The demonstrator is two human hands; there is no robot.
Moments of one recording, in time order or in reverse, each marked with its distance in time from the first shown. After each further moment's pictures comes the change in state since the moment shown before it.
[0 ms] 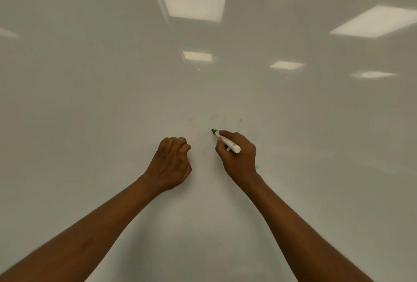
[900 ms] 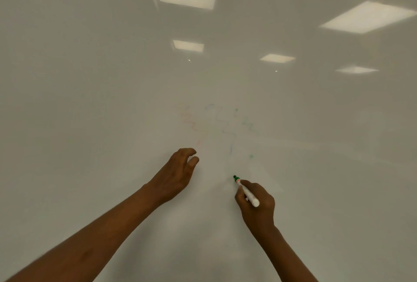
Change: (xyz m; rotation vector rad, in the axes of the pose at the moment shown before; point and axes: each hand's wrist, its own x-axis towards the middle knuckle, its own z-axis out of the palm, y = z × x) left_hand -0.019 0.050 -0.003 -0.390 -0.398 -0.341; right_hand -0.126 0.032 -0.063 -0.108 -0.002 0.293
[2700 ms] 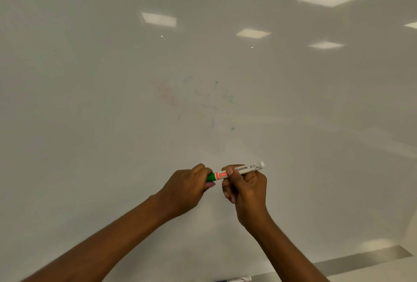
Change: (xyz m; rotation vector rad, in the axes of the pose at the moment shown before) left_hand -0.043 0.072 0.031 -0.099 0.006 0.287; right_hand -0.019 -0.081 -0.045 0.703 -0.172 0.632
